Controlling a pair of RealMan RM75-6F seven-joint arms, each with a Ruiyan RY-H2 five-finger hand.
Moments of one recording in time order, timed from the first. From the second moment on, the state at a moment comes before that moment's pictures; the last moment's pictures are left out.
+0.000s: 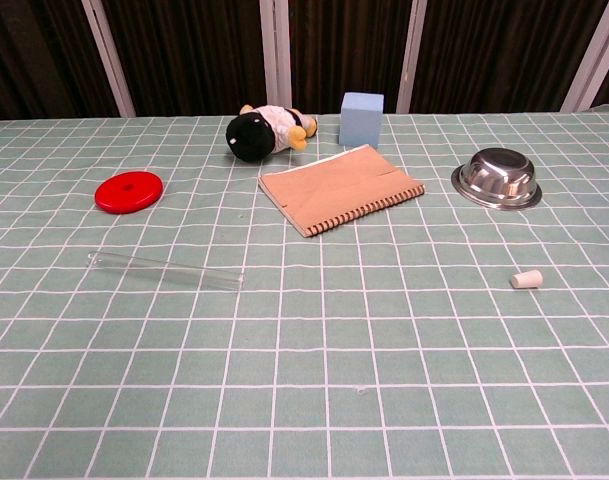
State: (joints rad) left arm -0.16 -1.15 0.09 -1.73 1.49 1.54 0.16; right arm 0.12 -1.18 0.04 -1.64 -1.48 1.48 -0.09
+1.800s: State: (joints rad) left arm -0.67 -1.69 -0.18 -1.53 0.84 1.12 0.86; right arm 0.13 -1.17 0.06 -1.67 -1.43 1.39 -0.04
